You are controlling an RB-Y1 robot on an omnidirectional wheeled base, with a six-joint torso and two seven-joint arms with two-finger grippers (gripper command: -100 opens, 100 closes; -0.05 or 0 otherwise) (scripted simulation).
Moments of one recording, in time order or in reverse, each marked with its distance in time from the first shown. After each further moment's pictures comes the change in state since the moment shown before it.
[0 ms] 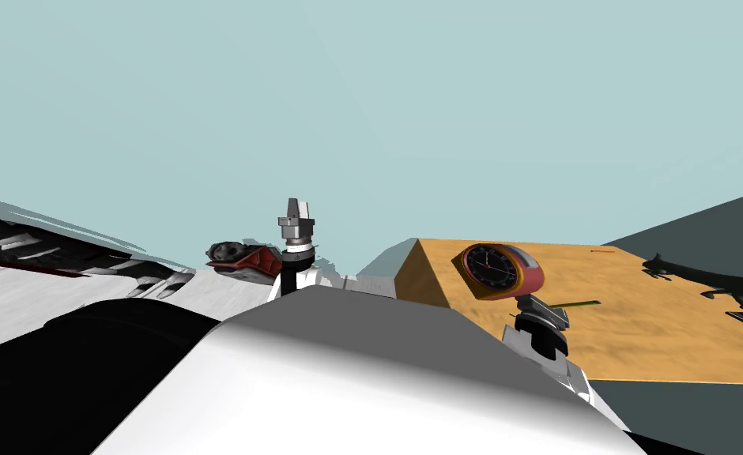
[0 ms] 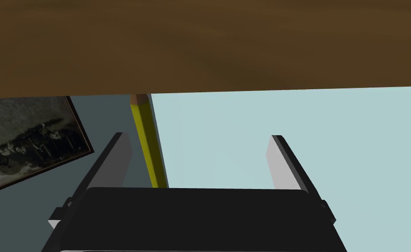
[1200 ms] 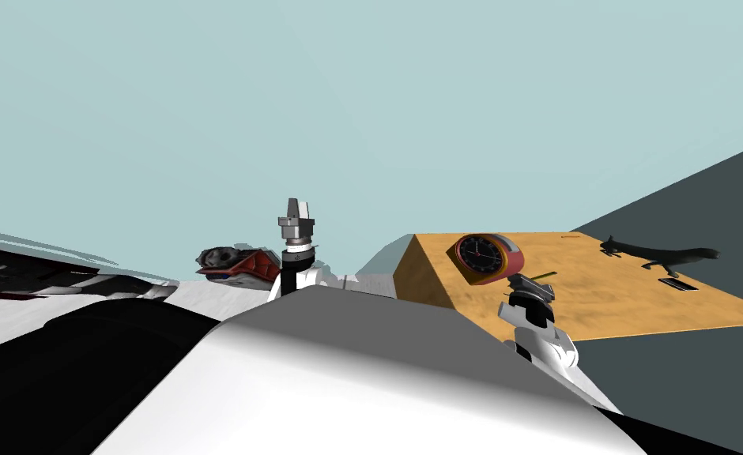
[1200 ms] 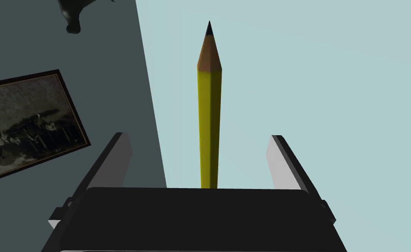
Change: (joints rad) left arm 0.000 0.000 0.000 0.000 0.000 0.000 0.000; right arm -0.207 -0.171 0.089 0.270 -0.069 -0.036 0.099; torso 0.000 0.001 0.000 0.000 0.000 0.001
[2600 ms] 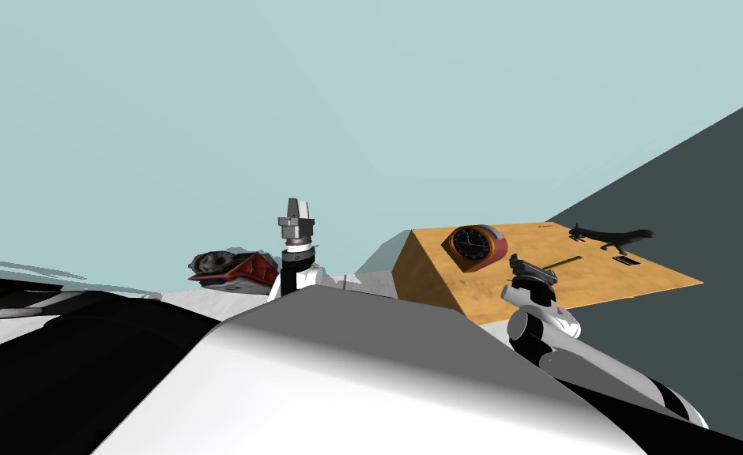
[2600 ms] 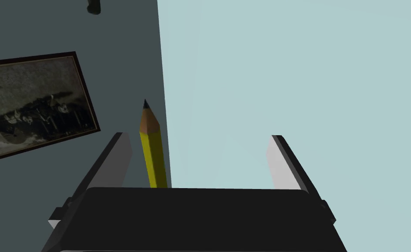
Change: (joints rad) left arm 0.000 0.000 0.000 0.000 0.000 0.000 0.000; right arm -0.236 -0.179 0.081 0.331 -0.065 -0.047 0.108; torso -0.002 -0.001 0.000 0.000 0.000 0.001
